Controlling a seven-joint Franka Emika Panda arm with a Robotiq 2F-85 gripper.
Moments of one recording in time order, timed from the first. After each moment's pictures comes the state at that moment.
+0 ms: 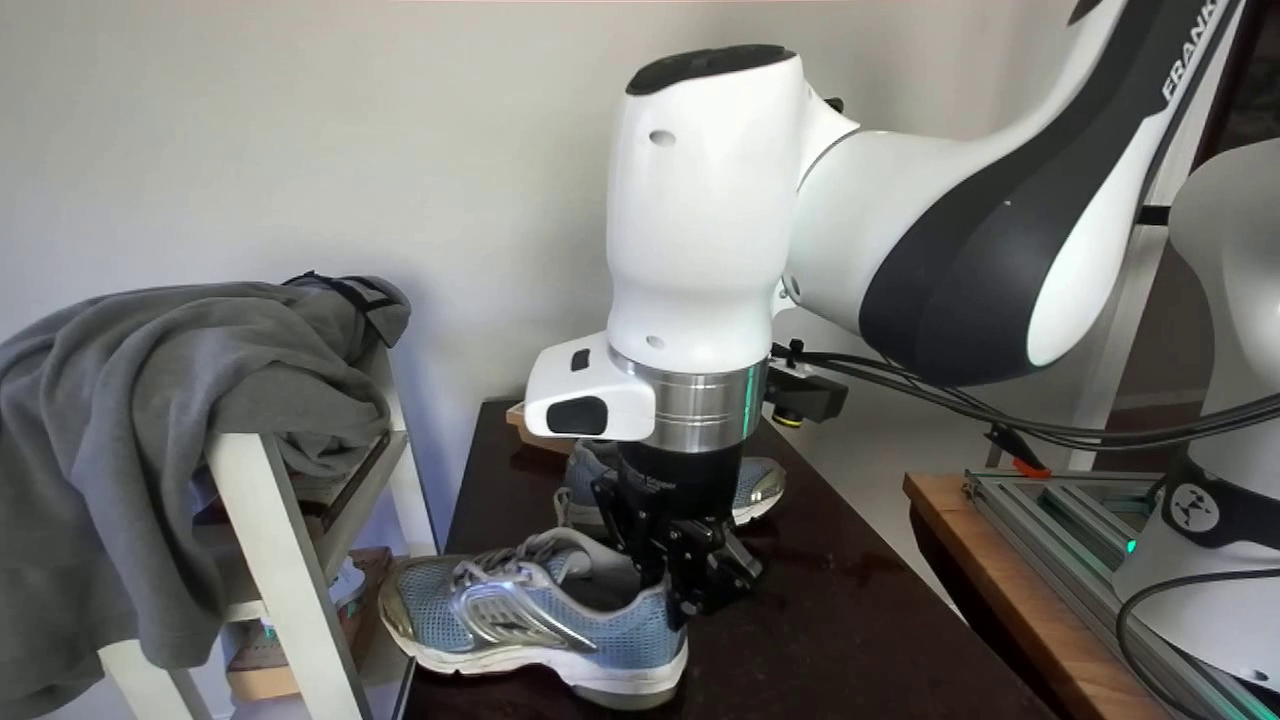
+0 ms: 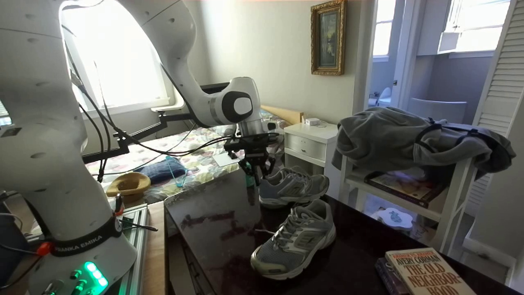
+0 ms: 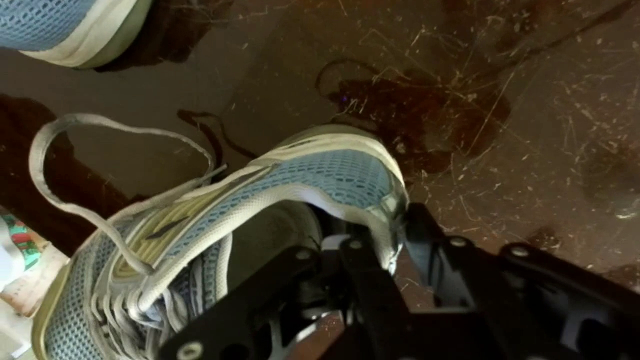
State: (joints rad) arm 0.10 0.17 0.09 -2.46 -0.42 2.61 -0.35
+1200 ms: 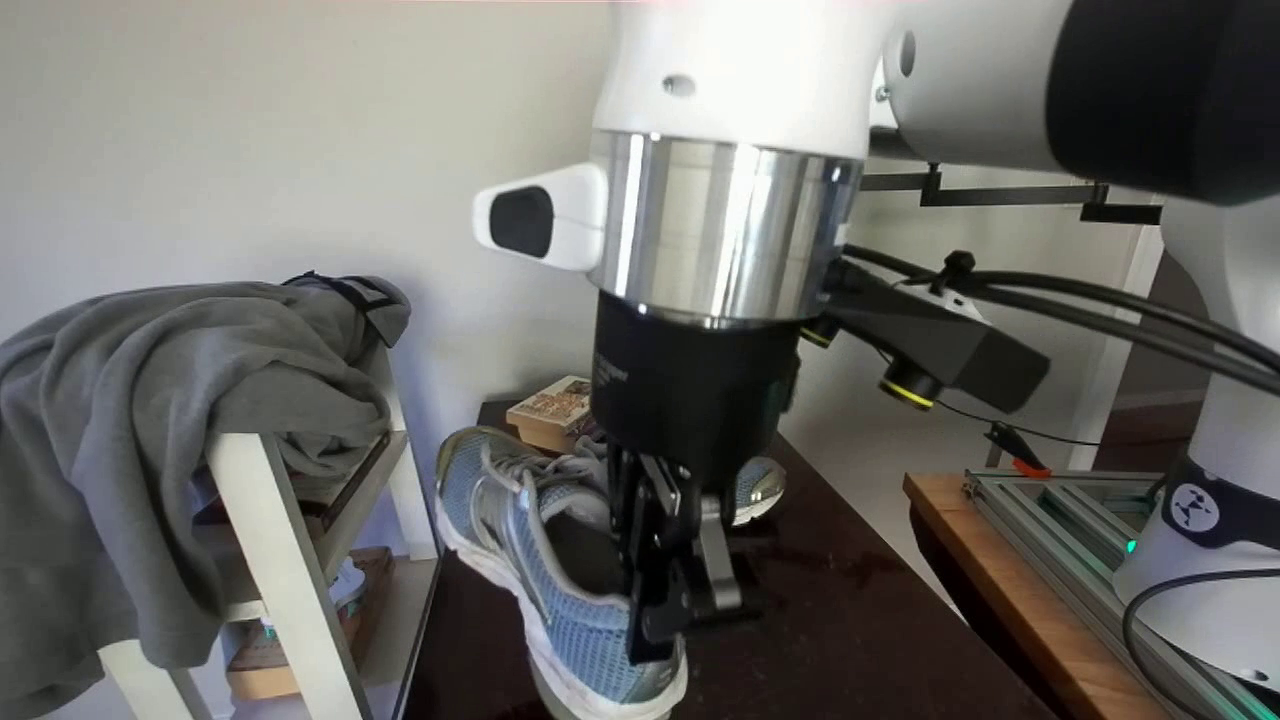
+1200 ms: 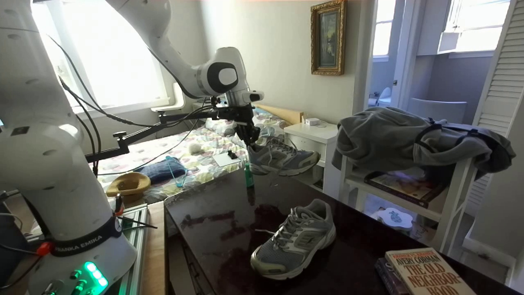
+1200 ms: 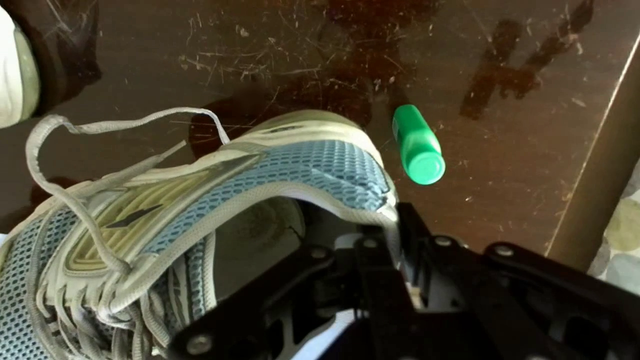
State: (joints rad) arm 0.21 0.02 0.18 -2.40 -0.20 2.51 0.22
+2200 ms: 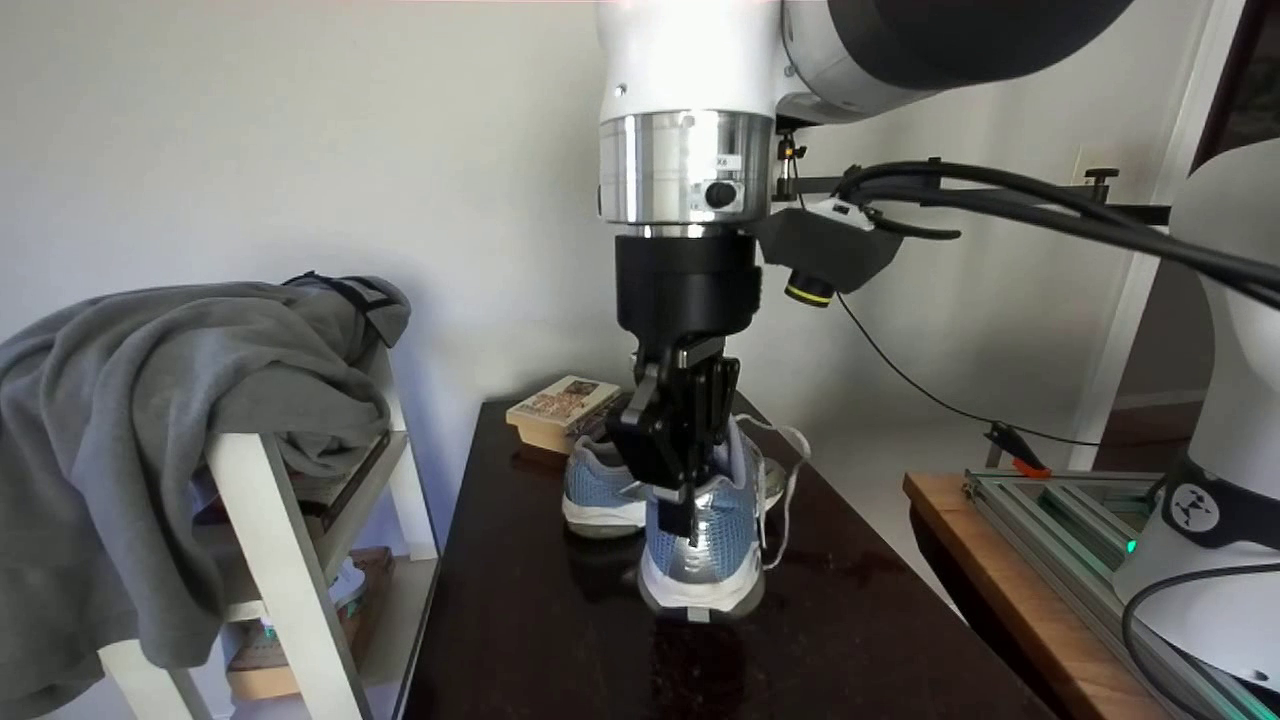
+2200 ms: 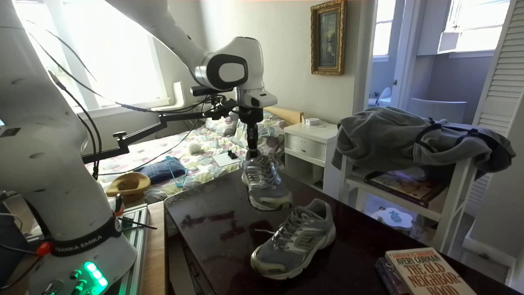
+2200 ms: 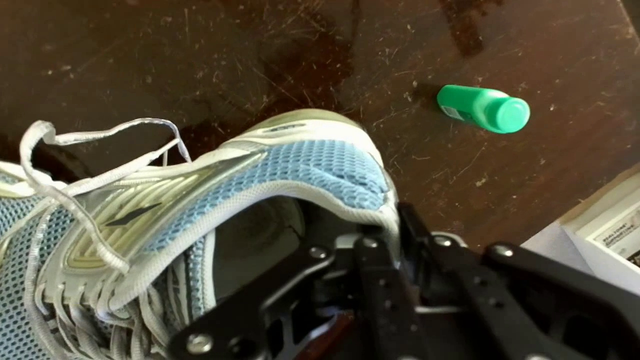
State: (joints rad) arm 0.09 -0.07 0.11 -2.43 0.06 2.38 0.60
